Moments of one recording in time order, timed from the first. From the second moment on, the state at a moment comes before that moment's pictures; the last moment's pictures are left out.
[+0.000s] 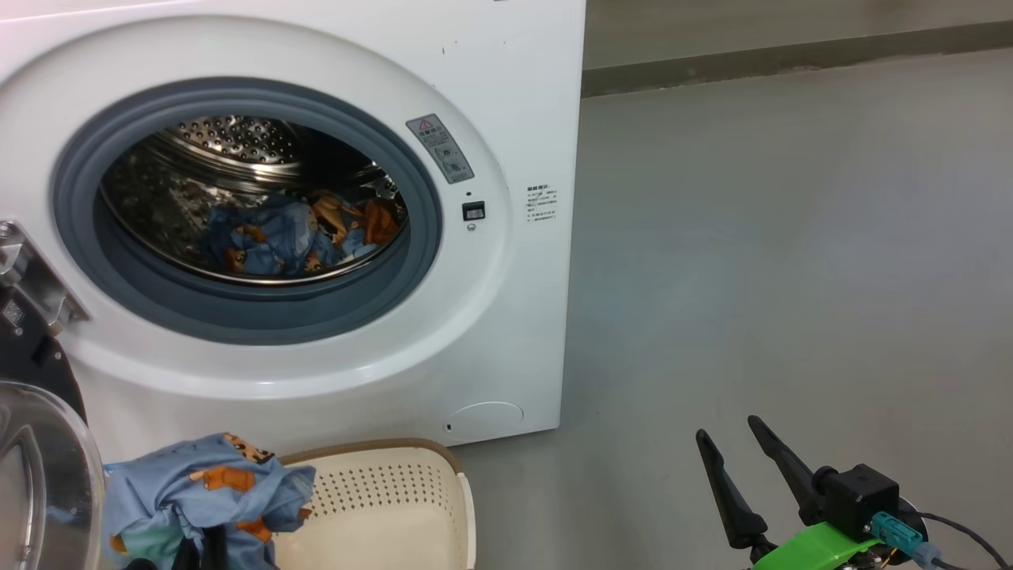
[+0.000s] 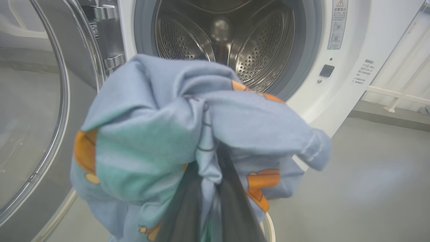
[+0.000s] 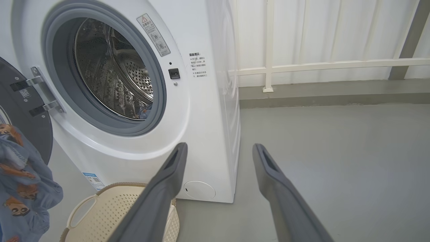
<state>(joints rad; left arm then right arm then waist) 0.08 0.05 0.03 0.23 -0.32 -0.06 -0.25 -0.04 -0.12 0.15 0.26 0.26 0.13 -0.26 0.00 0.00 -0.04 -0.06</state>
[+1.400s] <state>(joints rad) -0.57 0.29 0.13 0.40 -0.33 -0.04 -0.17 -0.21 -0.06 0.24 0.16 0.33 0.13 -0.26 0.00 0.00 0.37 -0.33</state>
